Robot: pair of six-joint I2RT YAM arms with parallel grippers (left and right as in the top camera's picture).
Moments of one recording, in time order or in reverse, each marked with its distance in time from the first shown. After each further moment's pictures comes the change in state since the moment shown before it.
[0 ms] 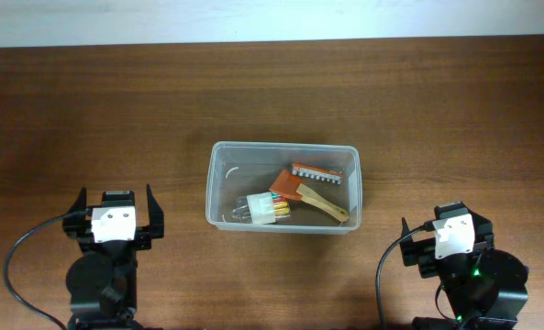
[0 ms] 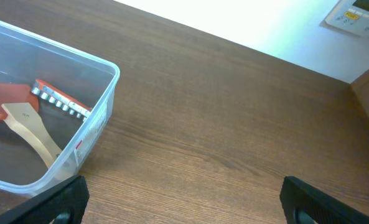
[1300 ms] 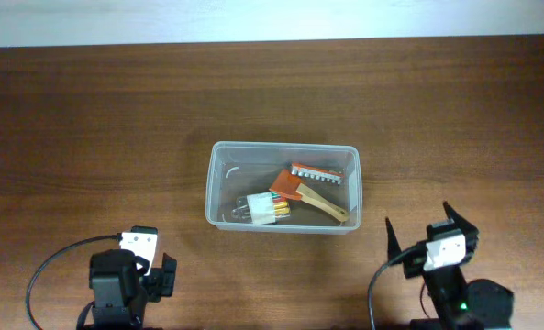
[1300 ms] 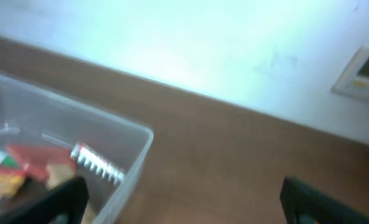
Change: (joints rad) left arm 0.000 0.000 -0.004 -0.671 -0.014 0.000; right arm 0.133 -0.272 -0.217 0.258 -0.026 0.129
